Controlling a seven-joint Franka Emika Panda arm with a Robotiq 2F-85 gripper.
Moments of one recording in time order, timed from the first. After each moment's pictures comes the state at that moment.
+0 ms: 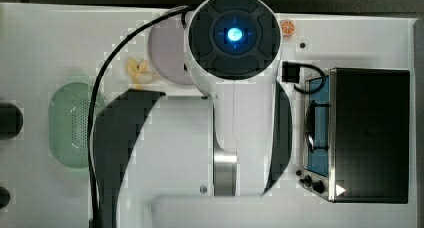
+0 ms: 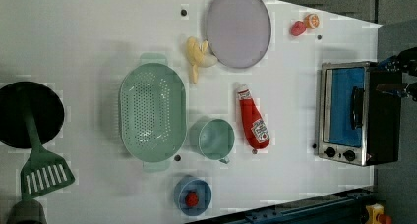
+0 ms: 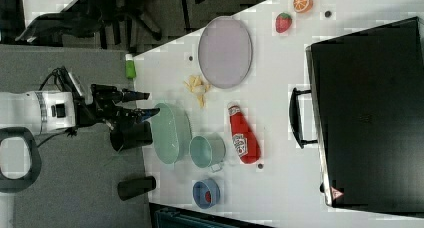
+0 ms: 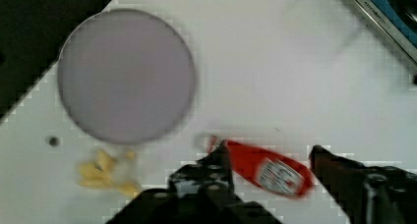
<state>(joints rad) 0.00 -0.02 0.01 -1.79 -0.03 0.18 0.06</state>
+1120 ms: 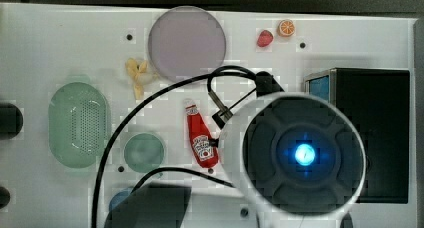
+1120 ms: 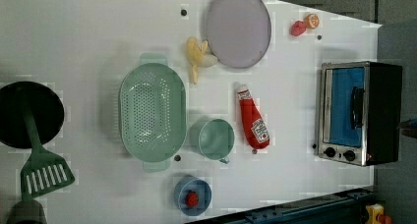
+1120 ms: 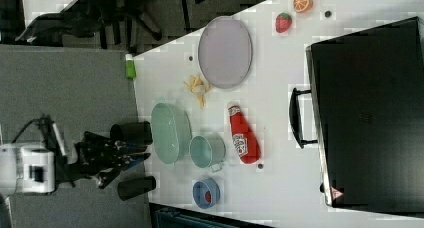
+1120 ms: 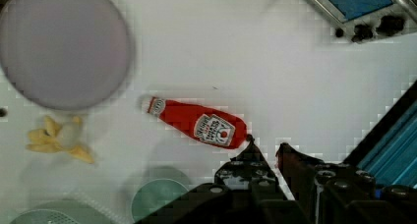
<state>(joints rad) -0.11 -0.26 0.03 -1.90 -0.01 0.00 0.04</state>
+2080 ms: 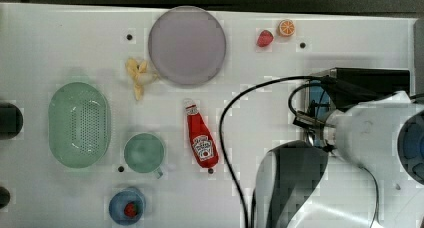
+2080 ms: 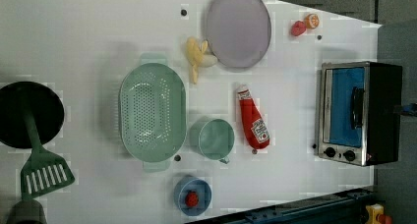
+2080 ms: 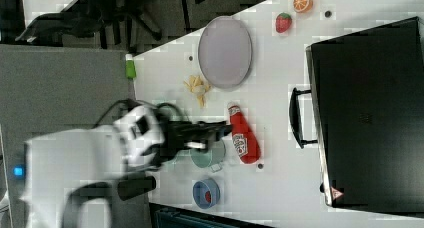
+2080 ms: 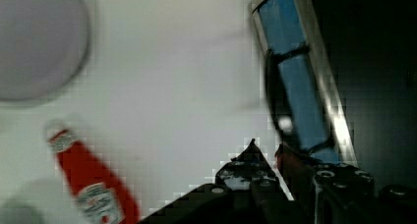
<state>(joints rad) -0.12 -0.15 -0.26 -2.08 -0.09 0.43 -0.81</state>
